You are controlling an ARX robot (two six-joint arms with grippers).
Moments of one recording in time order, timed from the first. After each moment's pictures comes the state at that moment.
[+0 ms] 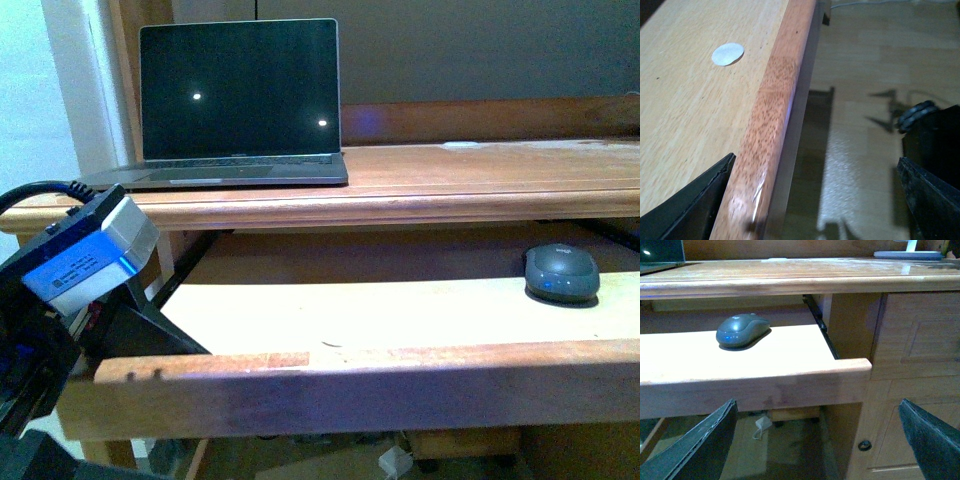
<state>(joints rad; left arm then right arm) -0.13 1.67 1.02 -0.54 1.01 1.16 0.00 0.00 0.02 0.00 0.00 0.00</state>
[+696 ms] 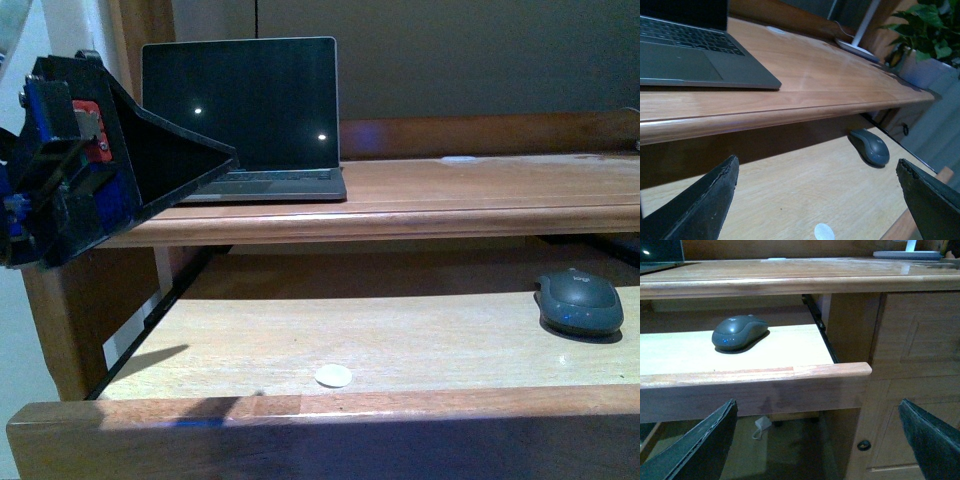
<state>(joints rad) -0.19 1.37 0.70 0.68 0.52 -0.32 0.00 0.00 0.02 0.00 0.00 0.00</state>
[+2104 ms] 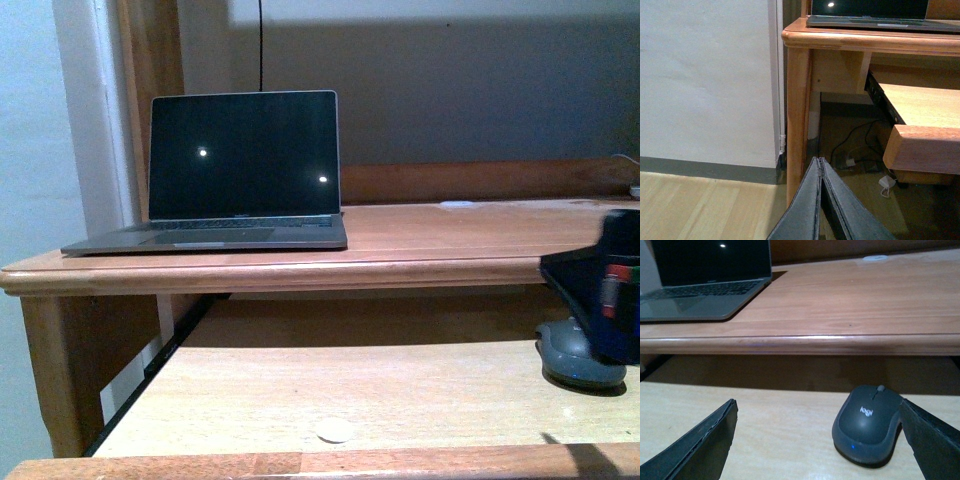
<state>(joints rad) -0.01 0.01 0.01 0.00 0.00 -0.01 0.41 1.18 0.51 0.66 0.12 0.11</state>
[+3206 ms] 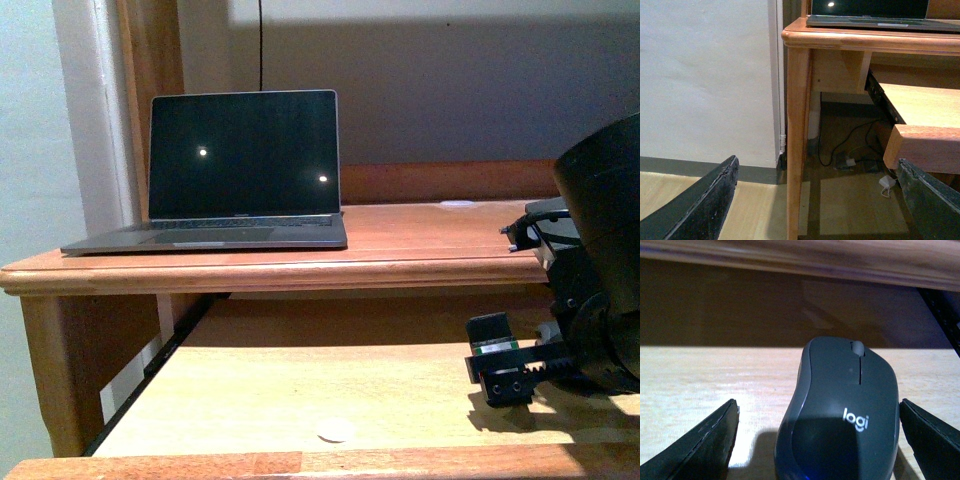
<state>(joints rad) -0.01 0.01 0.01 0.00 0.00 -0.01 0.47 1.62 0.94 0.21 0.54 0.05</state>
